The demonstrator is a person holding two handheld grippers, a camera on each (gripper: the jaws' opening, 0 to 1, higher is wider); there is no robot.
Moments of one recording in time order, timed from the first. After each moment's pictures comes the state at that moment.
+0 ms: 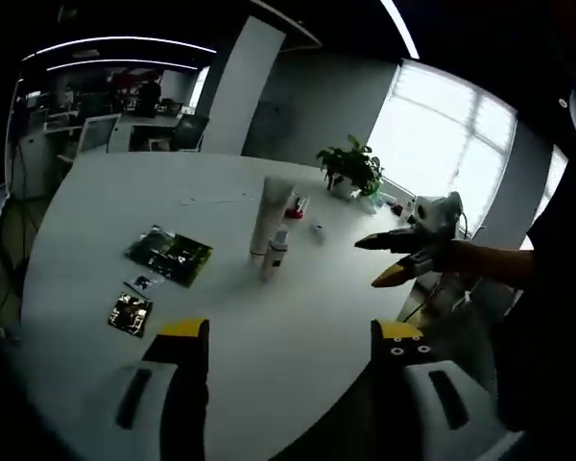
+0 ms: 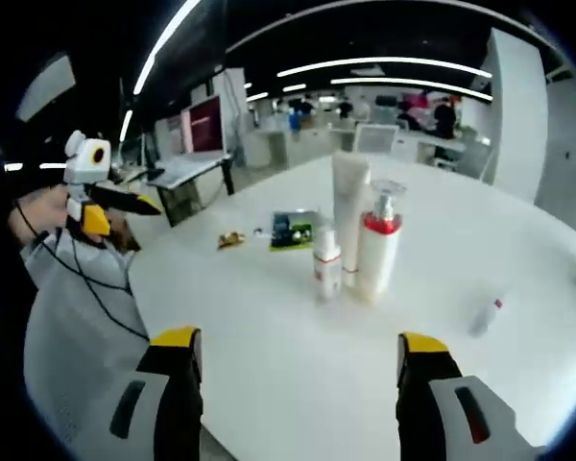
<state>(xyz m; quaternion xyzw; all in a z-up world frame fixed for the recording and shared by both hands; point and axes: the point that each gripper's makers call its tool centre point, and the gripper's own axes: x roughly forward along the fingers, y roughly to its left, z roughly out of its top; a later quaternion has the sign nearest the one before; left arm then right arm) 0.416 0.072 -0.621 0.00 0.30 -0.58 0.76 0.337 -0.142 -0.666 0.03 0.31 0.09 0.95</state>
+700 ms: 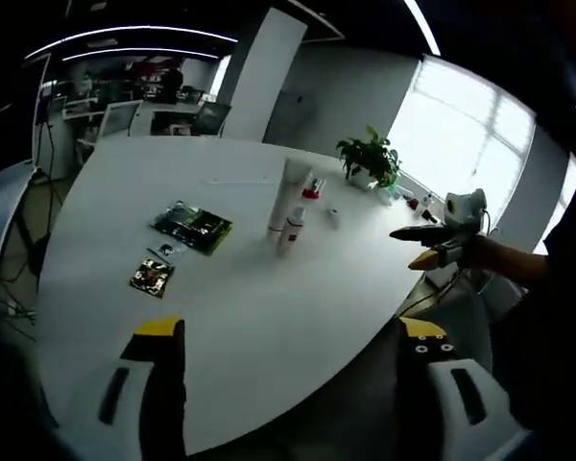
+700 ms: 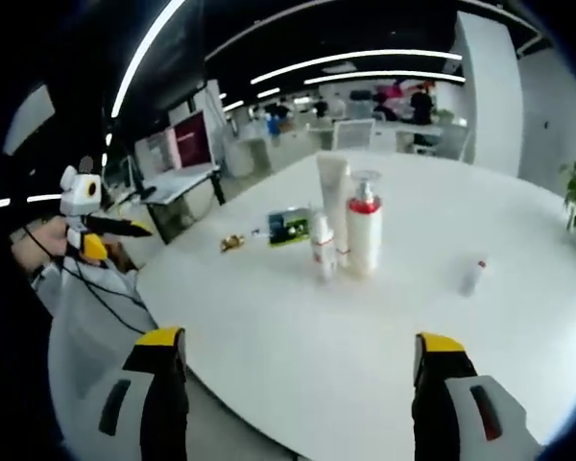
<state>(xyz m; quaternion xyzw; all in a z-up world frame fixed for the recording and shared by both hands) 0.399 0.111 -0.630 0.00 0.33 -0.54 0.77 0.293 -0.138 -0.658 0.08 0.31 0.05 0.95</state>
